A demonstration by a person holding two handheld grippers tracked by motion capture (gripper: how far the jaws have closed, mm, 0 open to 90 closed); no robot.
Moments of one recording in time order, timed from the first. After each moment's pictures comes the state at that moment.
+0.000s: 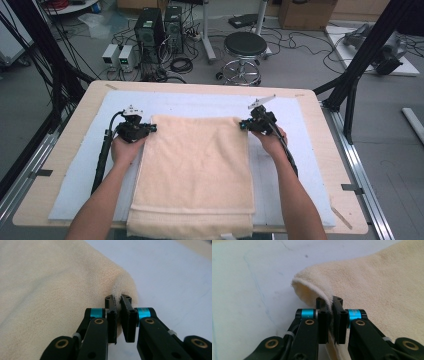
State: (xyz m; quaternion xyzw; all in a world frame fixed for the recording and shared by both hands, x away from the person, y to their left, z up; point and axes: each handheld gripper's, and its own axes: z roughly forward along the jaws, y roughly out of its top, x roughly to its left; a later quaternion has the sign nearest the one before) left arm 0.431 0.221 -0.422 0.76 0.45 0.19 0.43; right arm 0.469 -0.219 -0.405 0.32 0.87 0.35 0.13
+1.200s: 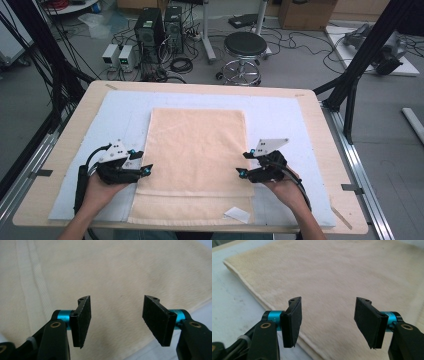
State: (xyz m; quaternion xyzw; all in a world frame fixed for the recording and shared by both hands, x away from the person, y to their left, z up) left arm 0.281 0.235 -0.413 0.82 0.30 0.17 0.46; right arm 0.308 -0.219 -0.400 0.21 0.88 0.40 0.11
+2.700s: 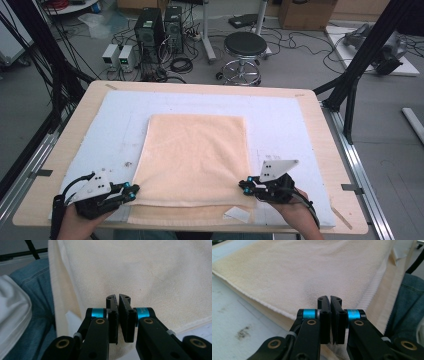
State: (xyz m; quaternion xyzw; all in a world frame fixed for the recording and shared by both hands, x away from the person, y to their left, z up) left arm 0.199 0.245 -0.396 0.84 0.25 0.15 0.46; right arm 0.246 -0.222 -0.384 0.16 0.89 0.42 0.08
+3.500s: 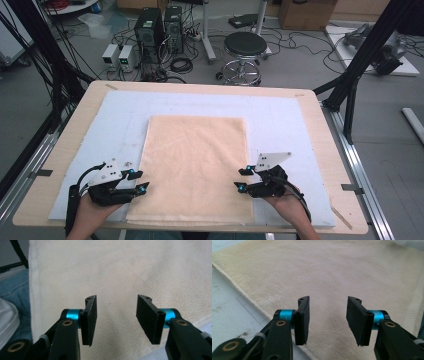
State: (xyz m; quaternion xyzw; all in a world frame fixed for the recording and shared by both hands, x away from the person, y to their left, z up) left arm 0.239 0.234 -0.411 0.82 0.29 0.15 0.47; right arm 0.278 -0.218 -0.406 0.20 0.88 0.43 0.07
